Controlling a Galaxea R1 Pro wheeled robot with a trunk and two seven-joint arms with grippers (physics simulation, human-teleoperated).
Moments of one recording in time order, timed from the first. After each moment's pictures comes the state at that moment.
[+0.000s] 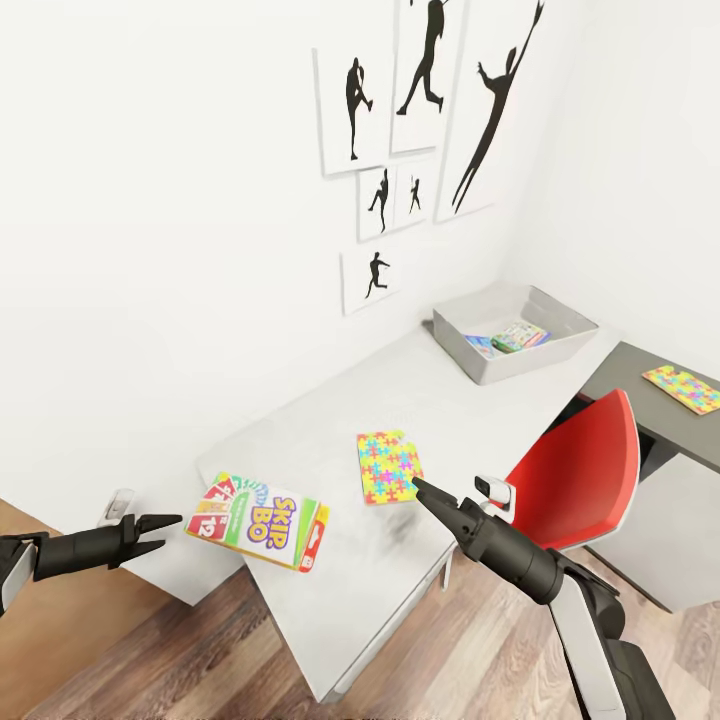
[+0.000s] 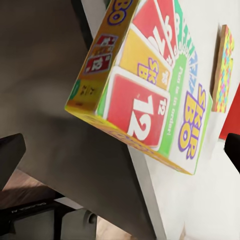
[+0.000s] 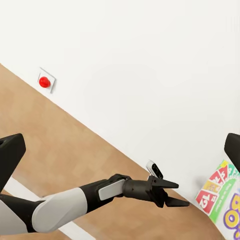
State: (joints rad) left arm -0.76 0.50 0.30 -0.41 0.03 0.80 -1.23; right arm -0.24 0.04 -0.12 -1.58 -0.64 0.66 1.08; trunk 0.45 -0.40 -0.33
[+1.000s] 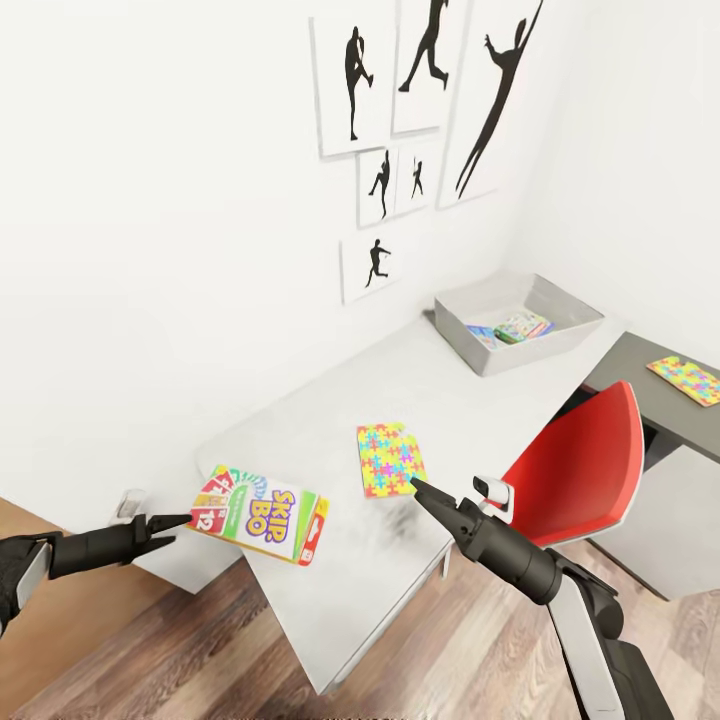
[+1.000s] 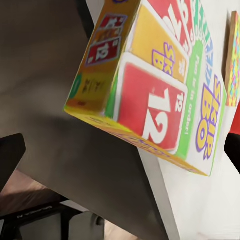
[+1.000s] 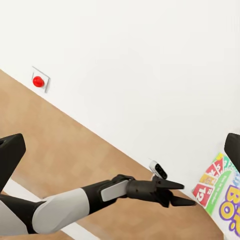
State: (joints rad) left arm -0.76 0.46 0.30 -0.41 0.03 0.72 -1.22; right arm -0.24 0.04 -0.11 -1.58 -0.64 0.66 1.08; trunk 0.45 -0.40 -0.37
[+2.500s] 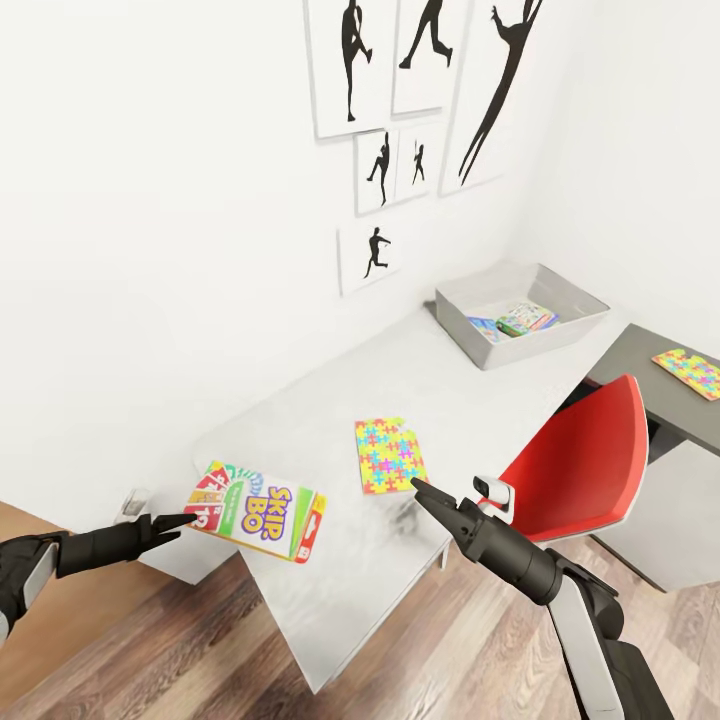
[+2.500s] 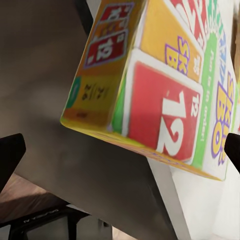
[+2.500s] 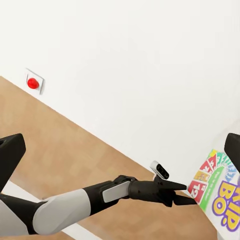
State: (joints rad) left arm -0.76 0.45 0.30 -0.41 0.02 0.65 -1.22; right arm -0.24 0.04 -0.12 -1.58 -0.63 0.66 1.09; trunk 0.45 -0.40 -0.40
